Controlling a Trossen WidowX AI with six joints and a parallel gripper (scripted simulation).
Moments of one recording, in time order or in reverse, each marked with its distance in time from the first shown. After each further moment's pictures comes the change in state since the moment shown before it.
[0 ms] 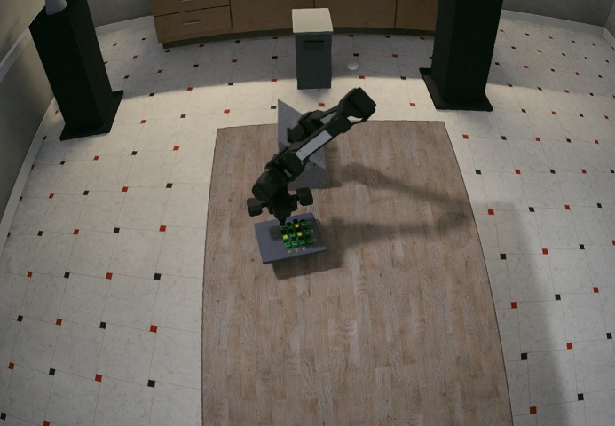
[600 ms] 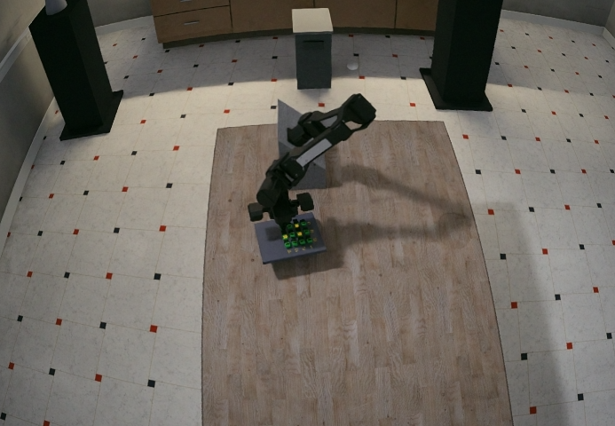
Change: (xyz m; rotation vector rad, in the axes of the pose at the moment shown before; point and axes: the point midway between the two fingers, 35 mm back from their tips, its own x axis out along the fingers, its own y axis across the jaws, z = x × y) arm 0.020 0.000 -0.001 0.002 0.002 0.000
